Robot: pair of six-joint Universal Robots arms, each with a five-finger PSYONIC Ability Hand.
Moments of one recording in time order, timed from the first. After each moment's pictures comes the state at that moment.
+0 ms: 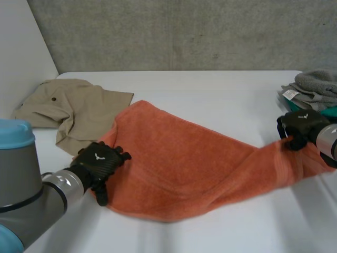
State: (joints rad) left arm 4.36 -1.81 -1.84 3.11 -1.39 3.67; right arm 1.56 -1.09 1.44 0.13 1.22 2.61; left_hand 0.19 0.21 0.51 0.20 0.05; right_hand 1.14 1.18 1.19 1.19 0.99
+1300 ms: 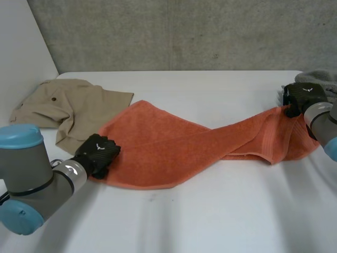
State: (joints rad) left arm 4.46 -2.07 -1.76 3.39 -1.27 3.84; right arm 1.64 -0.84 1.12 -0.08 1.45 2.90; left_hand 1.16 1.17 1.17 1.17 0.98; right_hand 1.14 1.18 1.19 1.20 0.99
